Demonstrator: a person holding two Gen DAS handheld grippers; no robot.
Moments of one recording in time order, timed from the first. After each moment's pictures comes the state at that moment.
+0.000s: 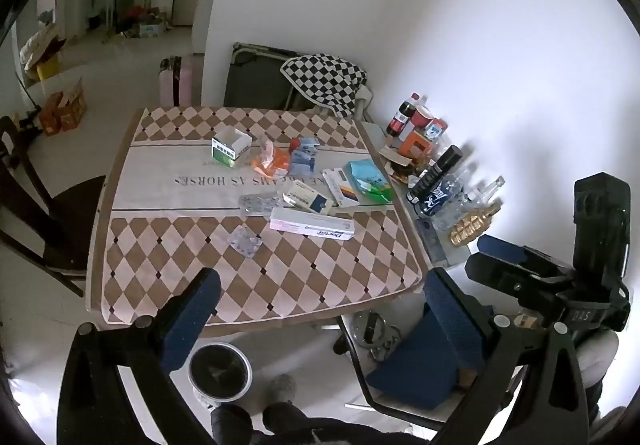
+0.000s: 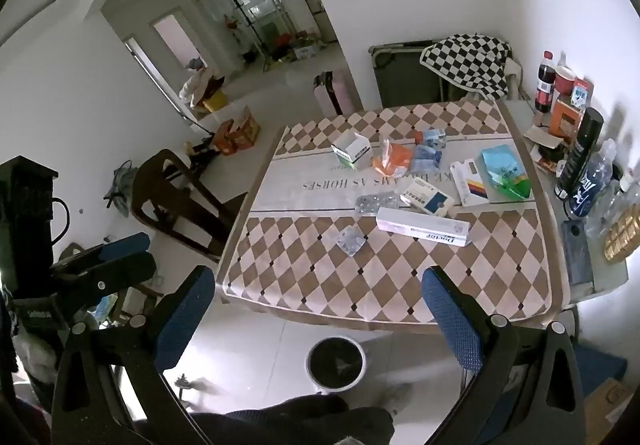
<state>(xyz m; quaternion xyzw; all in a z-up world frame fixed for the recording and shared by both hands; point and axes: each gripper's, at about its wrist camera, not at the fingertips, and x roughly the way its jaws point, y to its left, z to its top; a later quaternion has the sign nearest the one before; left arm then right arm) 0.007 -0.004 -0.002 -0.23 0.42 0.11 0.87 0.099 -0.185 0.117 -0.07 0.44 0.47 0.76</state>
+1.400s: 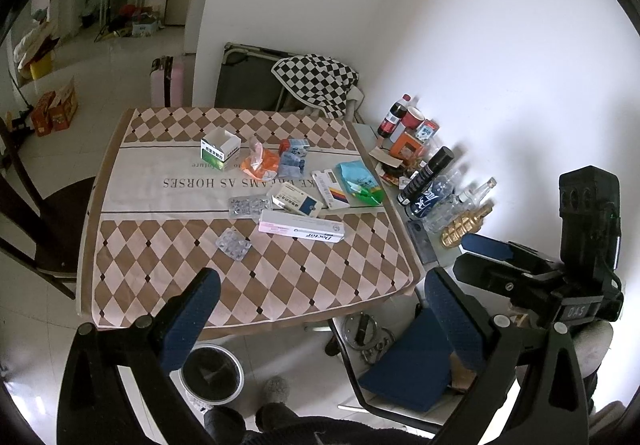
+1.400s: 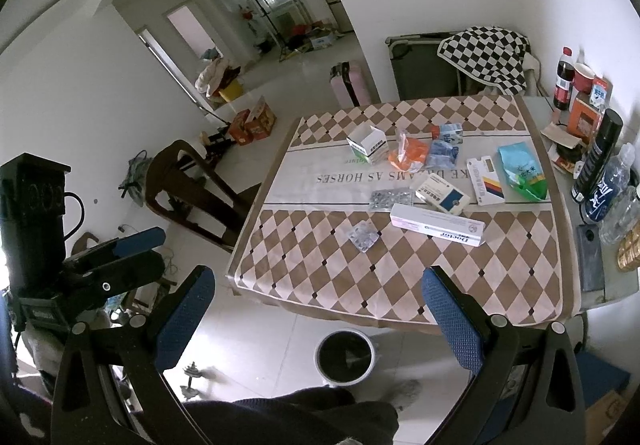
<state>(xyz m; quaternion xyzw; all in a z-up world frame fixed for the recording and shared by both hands) 0.023 -0.015 -0.004 -0.25 0.40 0.09 0.88 0.112 -0.175 0.114 -0.07 0.46 0.49 0.74</state>
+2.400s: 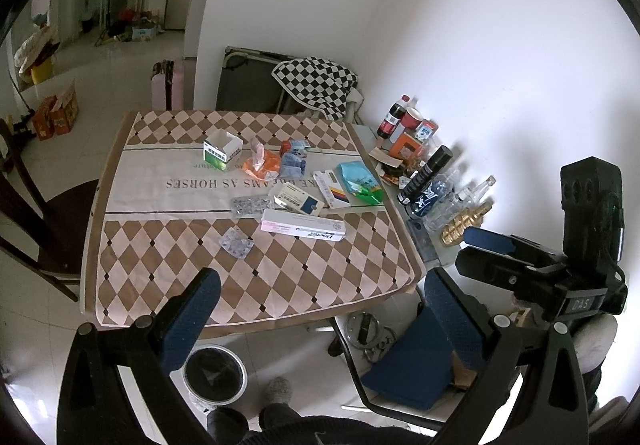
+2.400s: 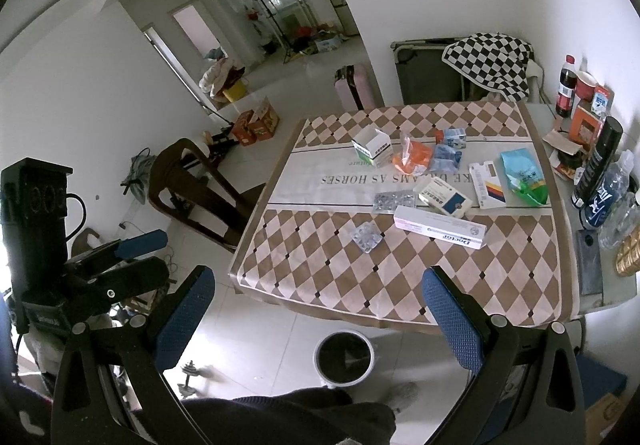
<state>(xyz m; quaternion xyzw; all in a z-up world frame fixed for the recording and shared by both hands) 0.020 -0.016 -0.001 -0.25 0.40 0.09 0.88 0.109 -0.178 0.118 -0.07 0.45 0.49 0.74</state>
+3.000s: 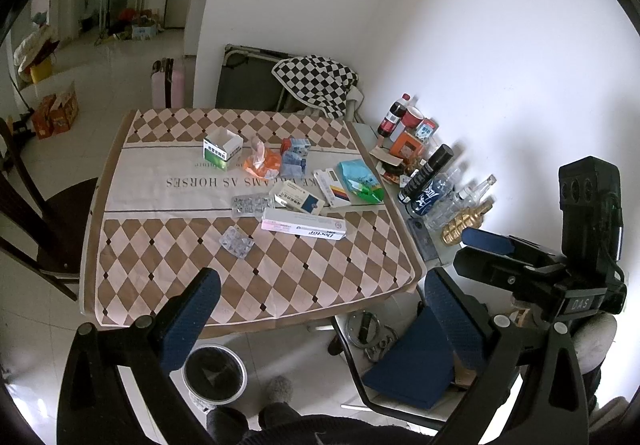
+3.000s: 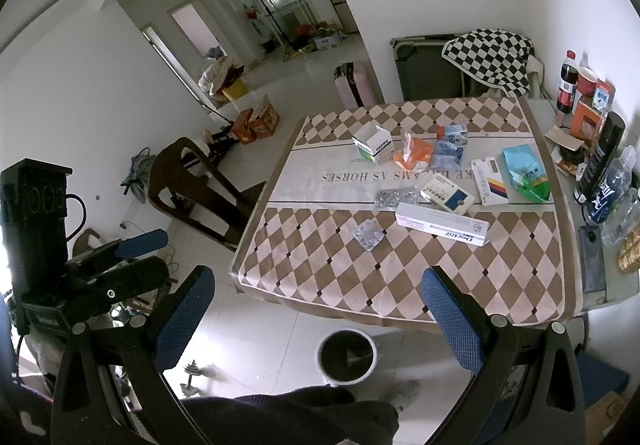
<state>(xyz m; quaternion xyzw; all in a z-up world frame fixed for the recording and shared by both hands) 0.017 -0.018 0.002 -0.25 0.40 0.09 0.88 0.108 -0.178 0.115 -0.07 0.45 0.49 0.74</state>
